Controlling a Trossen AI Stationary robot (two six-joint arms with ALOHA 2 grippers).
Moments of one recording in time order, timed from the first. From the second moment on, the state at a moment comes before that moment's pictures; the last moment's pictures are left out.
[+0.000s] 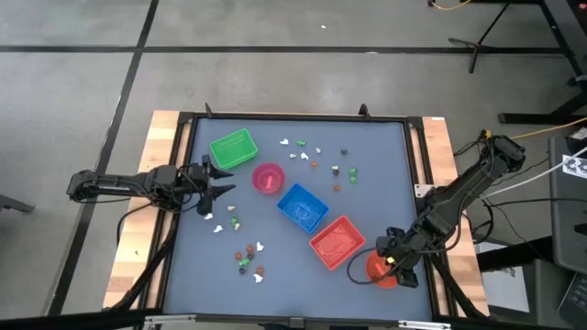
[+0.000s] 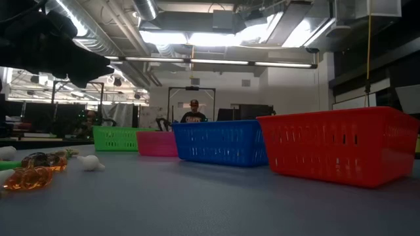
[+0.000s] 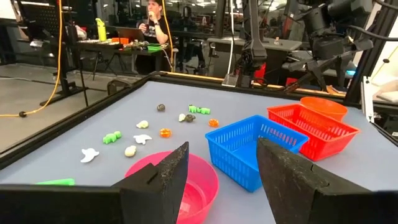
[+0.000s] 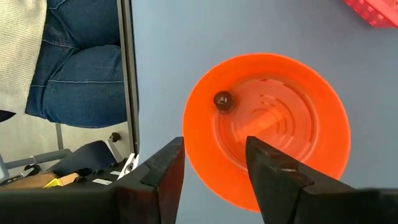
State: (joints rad) left arm 0.01 0.10 0.01 0.05 -0.19 -0.11; right arm 0.79 1.20 0.76 -0.60 -0.16 0.92
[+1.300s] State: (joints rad) left arm -0.12 0.74 0.38 -0.79 0.05 -0.66; right arm 0.79 1.20 0.76 -0.60 -0.16 0.92
